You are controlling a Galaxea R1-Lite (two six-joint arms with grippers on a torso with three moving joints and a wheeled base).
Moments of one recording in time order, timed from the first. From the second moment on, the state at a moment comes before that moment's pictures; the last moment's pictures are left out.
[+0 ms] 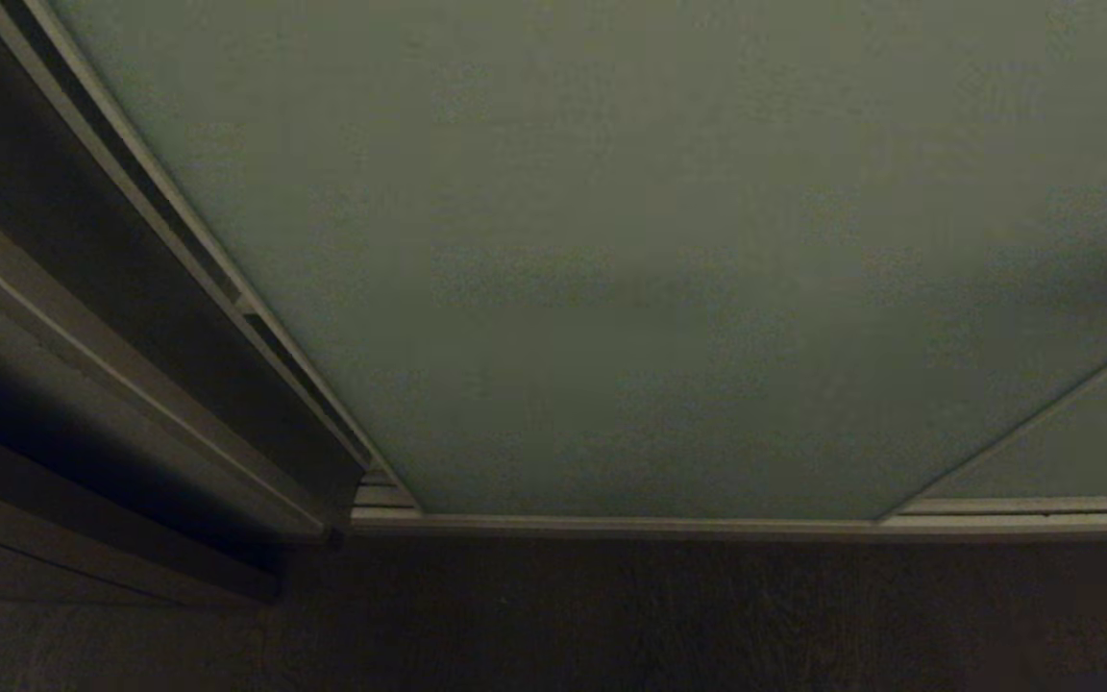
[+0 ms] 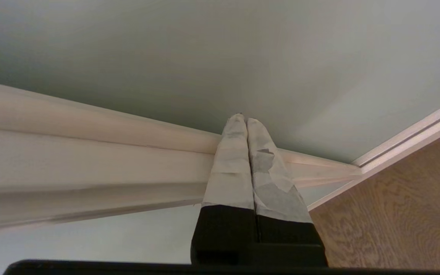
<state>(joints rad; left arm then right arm) 0.01 0.00 0.00 0.00 -0.02 0.04 -0.67 1.53 -1.49 0.09 0.57 0.69</state>
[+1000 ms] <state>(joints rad) 0.01 0.00 0.00 0.00 -0.02 0.04 -0.63 1.25 -1.26 -0.07 0.52 0.52</state>
